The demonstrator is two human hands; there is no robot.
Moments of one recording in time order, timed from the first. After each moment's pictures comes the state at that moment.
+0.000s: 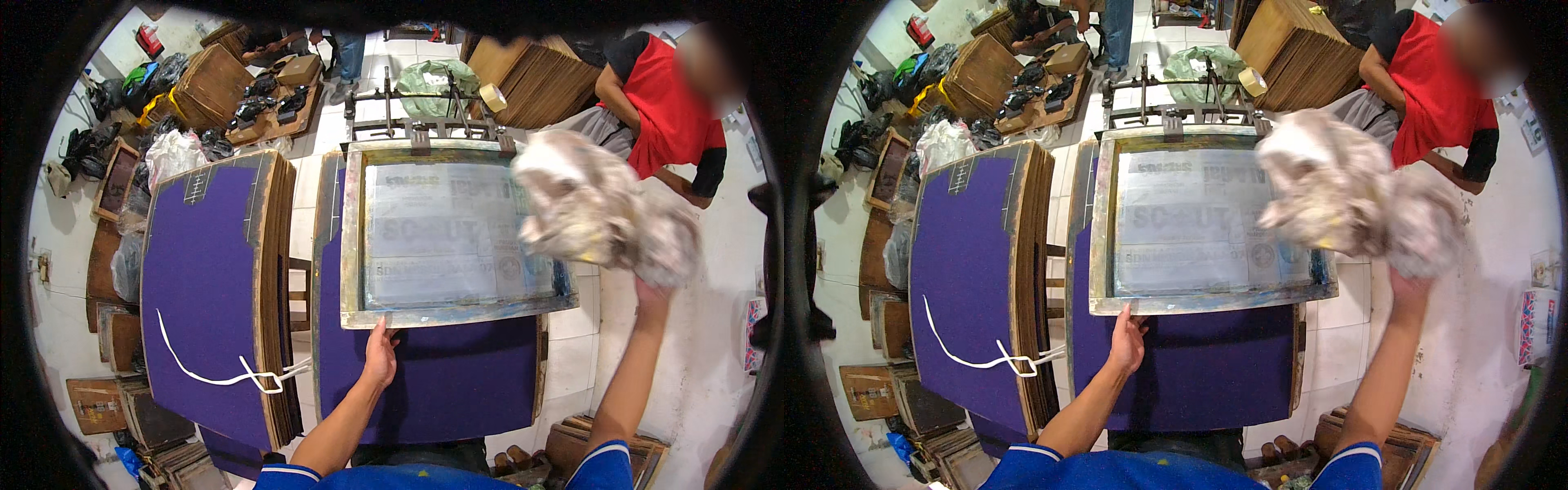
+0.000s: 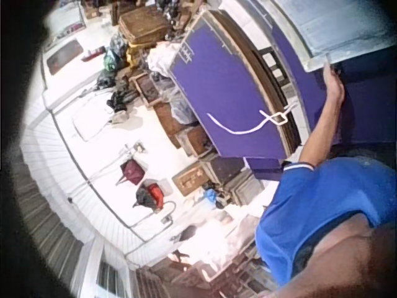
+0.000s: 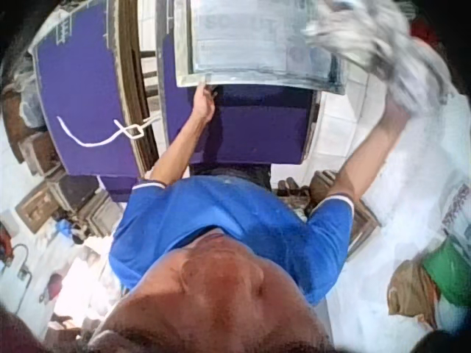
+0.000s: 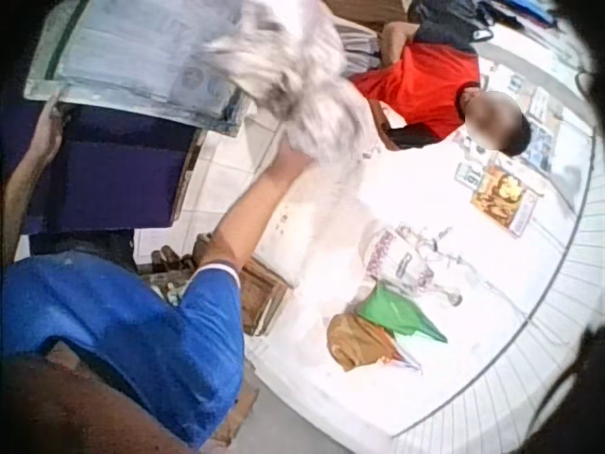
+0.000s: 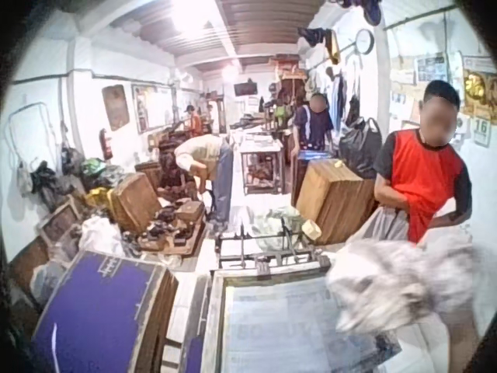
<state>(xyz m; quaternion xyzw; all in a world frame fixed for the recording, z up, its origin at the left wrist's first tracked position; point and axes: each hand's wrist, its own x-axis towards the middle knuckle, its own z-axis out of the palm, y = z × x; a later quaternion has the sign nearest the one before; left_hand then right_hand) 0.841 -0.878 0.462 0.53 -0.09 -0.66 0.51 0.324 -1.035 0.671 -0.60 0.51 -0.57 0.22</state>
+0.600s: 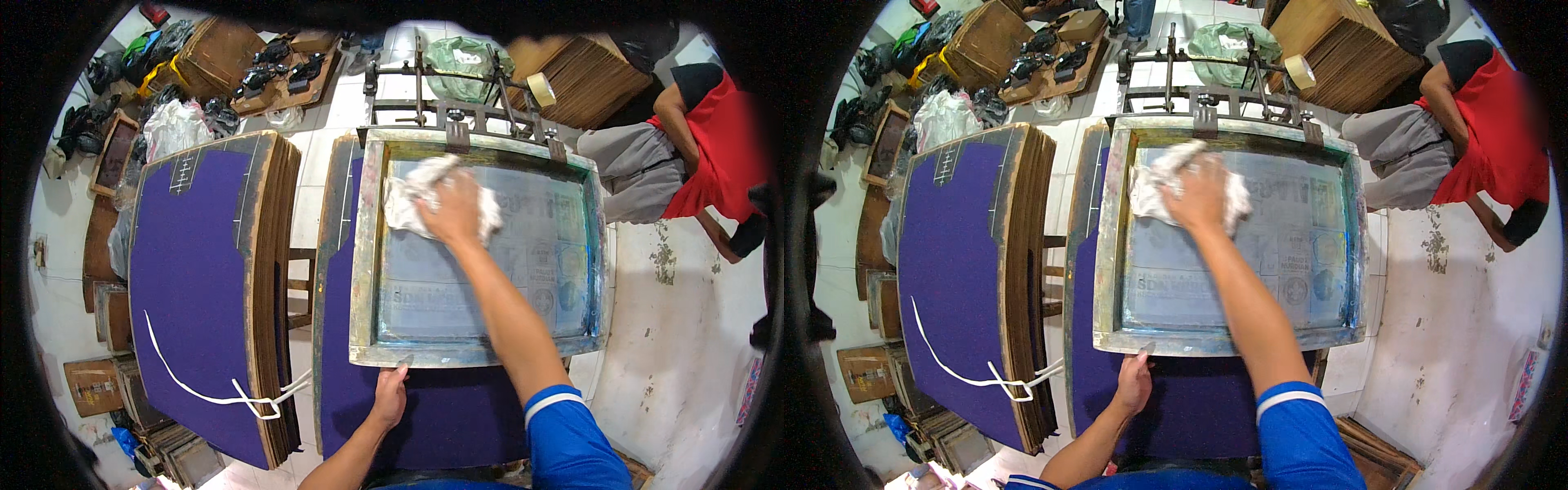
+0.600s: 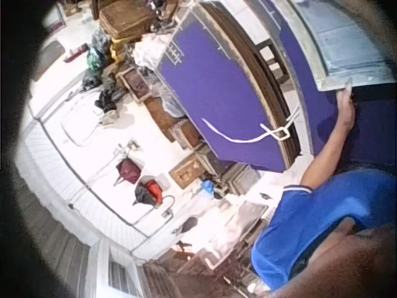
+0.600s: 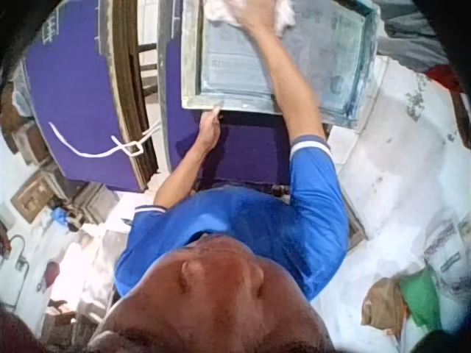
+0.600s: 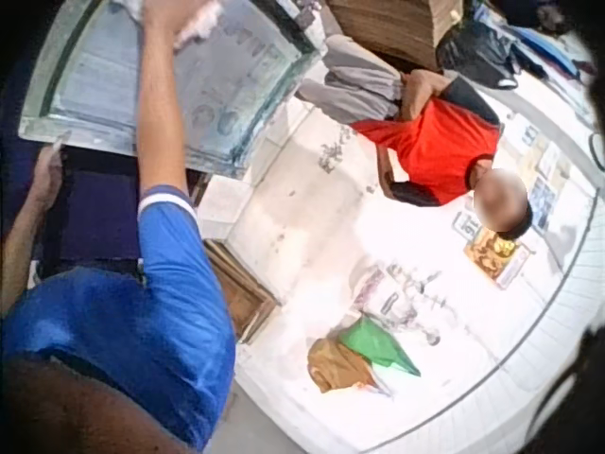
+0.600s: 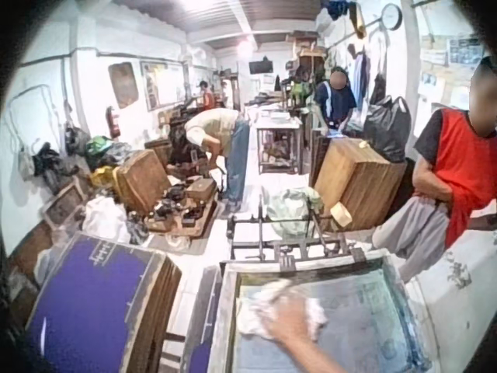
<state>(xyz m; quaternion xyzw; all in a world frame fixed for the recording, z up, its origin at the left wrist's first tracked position) 0.843 -0.867 0.463 0.53 -0.09 -0.66 0.52 0.730 -1.240 0.403 -0.79 0.58 -0.18 0.09</state>
